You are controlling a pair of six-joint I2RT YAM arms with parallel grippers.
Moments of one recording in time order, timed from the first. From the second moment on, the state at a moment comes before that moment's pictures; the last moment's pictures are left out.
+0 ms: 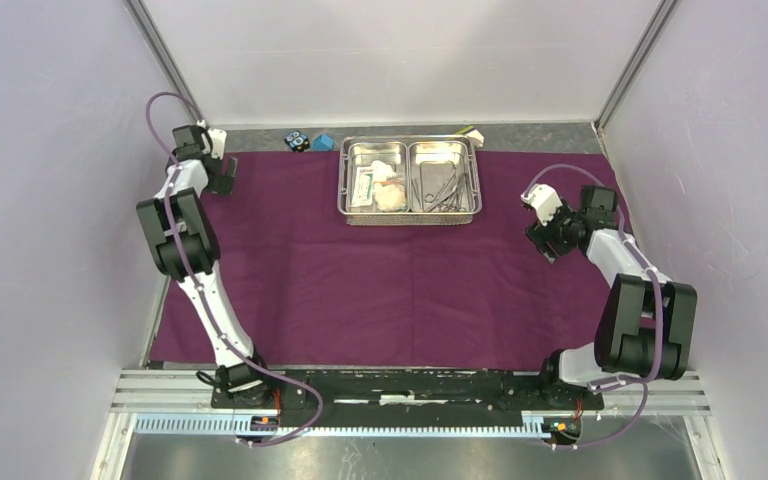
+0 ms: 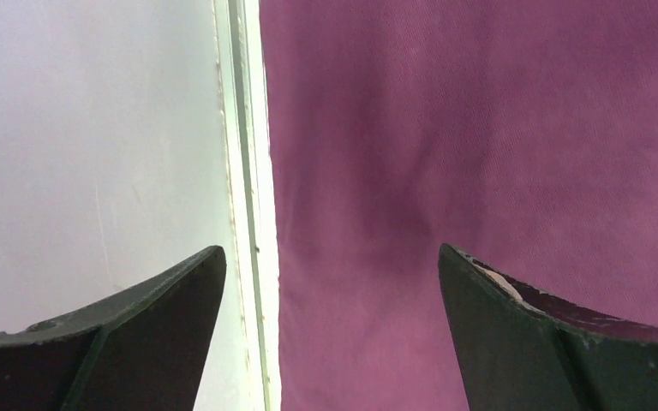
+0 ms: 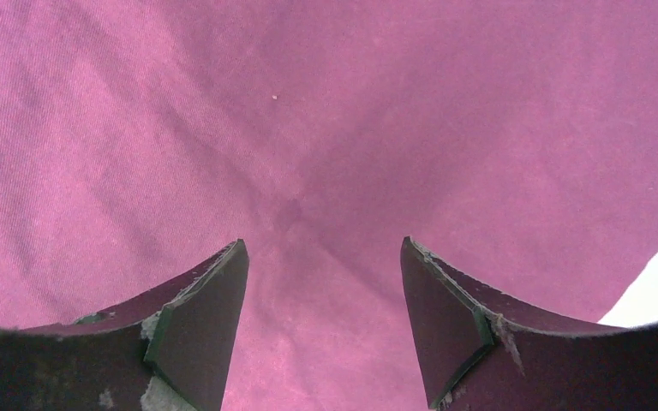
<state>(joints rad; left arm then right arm) 0.32 2.23 1.74 -0.35 -0.11 0.49 -0.21 1.46 0.82 -0.33 -0.36 -0.92</state>
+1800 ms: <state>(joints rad) 0.32 1.29 1.00 -0.48 0.56 0.40 -0.13 1.23 0.95 -0.47 -0.44 -0.85</state>
